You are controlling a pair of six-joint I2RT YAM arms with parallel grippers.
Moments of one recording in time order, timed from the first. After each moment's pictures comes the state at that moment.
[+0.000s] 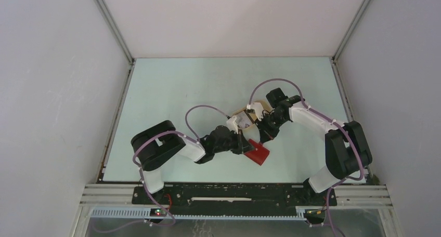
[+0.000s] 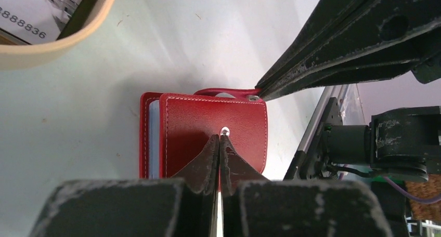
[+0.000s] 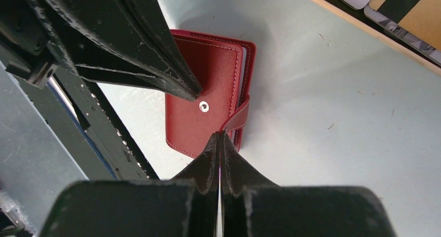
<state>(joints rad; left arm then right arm) -0.97 1.81 0.60 0.81 0.19 -0.84 0.43 1.57 1.04 -0.82 -0.53 -0.47</state>
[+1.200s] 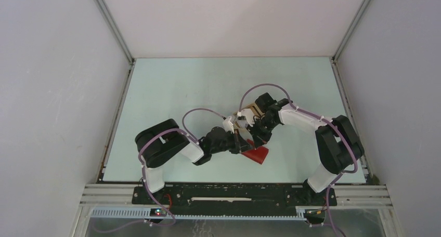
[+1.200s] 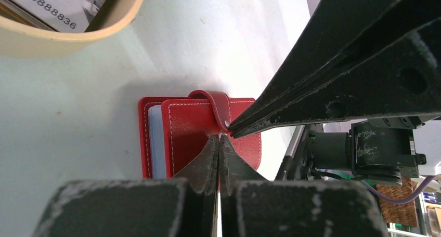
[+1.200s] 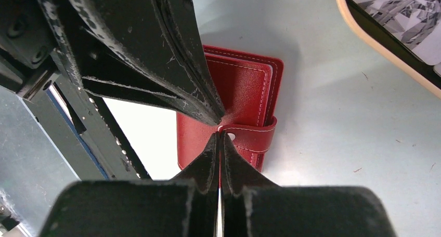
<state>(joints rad) -0.93 1.87 0.55 0.98 0.21 -0.94 0.54 1.65 1.04 -0.77 -0.52 -0.46</state>
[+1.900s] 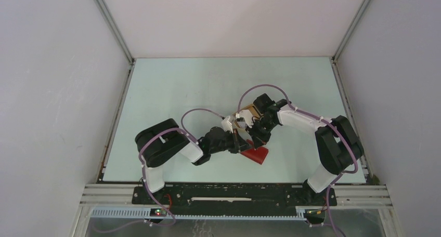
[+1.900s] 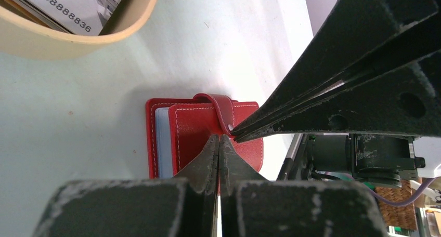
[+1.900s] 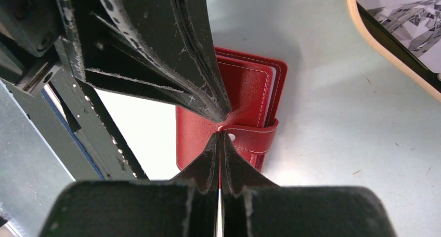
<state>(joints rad) -0.92 1.87 0.54 1.01 0.21 -0.95 0.56 1.65 1.04 -0.77 -0.50 -0.47</state>
